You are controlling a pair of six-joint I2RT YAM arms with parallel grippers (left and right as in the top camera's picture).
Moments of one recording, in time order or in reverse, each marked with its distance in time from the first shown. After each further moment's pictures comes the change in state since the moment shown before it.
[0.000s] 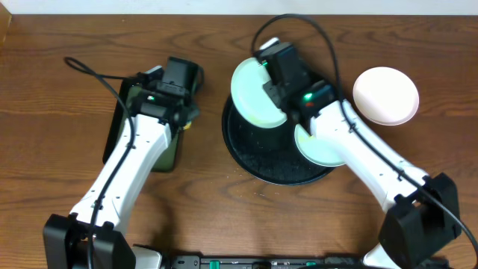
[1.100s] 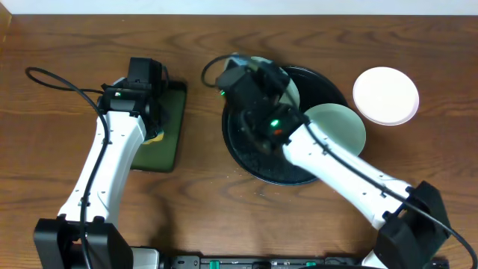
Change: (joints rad) left arm 0.180 0.000 0.000 -0.122 0.006 0.002; right arm 0.186 -0.001 0.000 0.114 0.413 -0.441
